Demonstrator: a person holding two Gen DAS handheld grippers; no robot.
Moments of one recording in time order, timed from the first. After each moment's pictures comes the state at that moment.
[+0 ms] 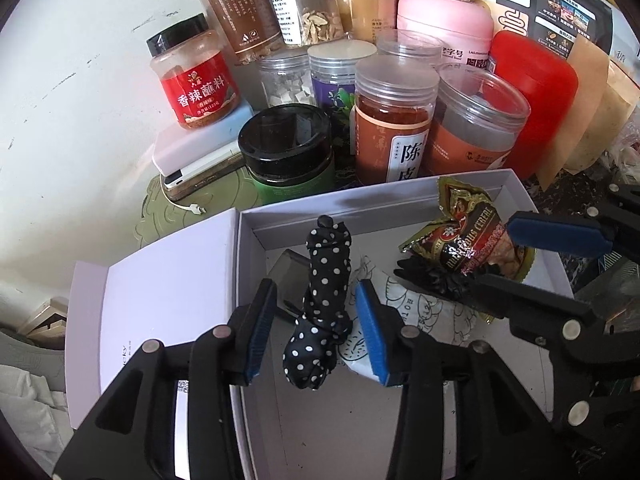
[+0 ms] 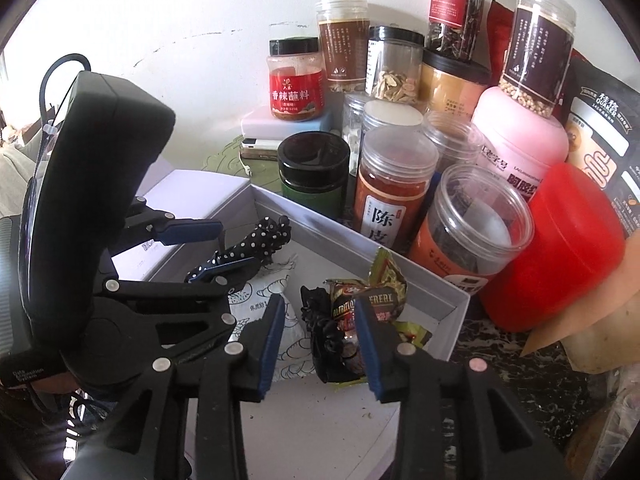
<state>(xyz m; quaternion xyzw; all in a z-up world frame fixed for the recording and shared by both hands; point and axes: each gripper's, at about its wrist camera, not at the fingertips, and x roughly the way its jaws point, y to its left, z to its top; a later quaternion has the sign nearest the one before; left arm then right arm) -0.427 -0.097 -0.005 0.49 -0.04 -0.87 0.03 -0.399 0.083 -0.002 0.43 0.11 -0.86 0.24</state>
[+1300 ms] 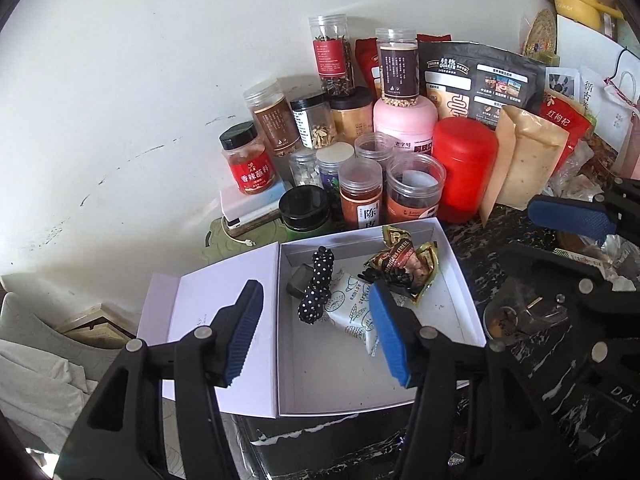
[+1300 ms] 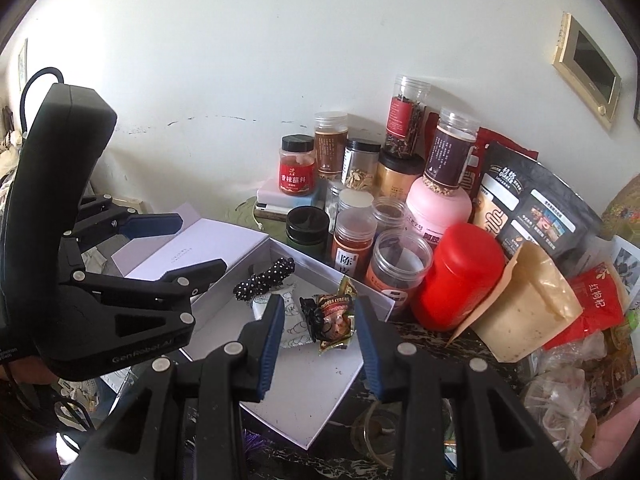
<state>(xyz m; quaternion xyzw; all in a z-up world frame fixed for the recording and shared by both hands) -0.305 -0.054 0.132 0.40 -0.06 -0.91 0.06 -0.284 0.136 0.117 0.33 0.12 -0.91 0.22</state>
